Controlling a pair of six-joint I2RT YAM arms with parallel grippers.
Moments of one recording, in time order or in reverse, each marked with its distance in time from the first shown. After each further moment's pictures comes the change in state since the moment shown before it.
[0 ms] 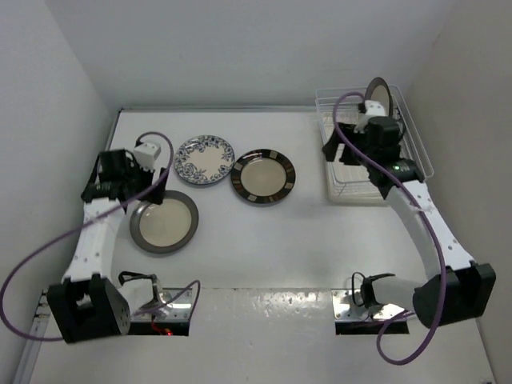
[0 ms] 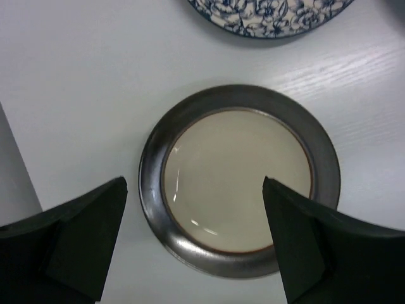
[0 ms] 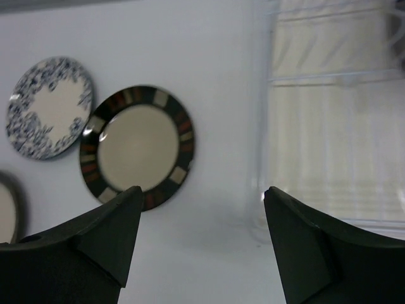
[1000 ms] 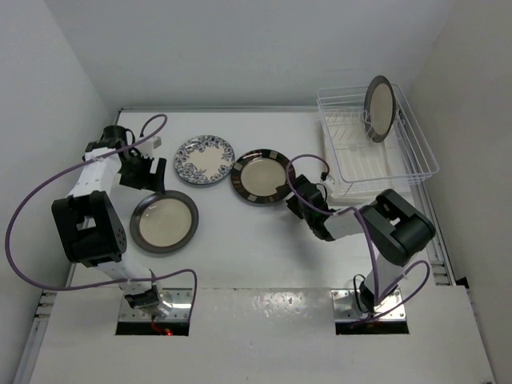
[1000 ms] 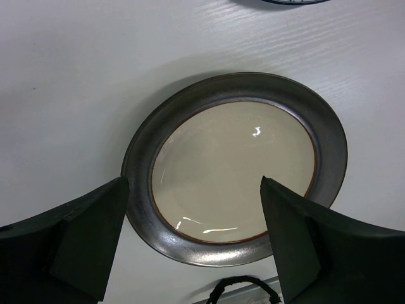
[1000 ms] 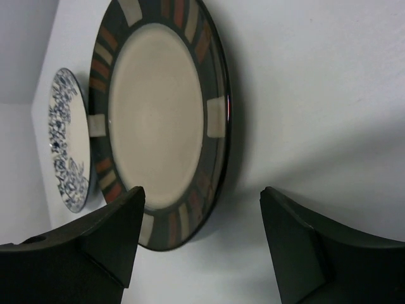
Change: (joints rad) left arm 0.066 0.615 0.459 -0.334 0.082 0.041; right arm 0.473 0.517 -0.603 1.044 0.387 0.936
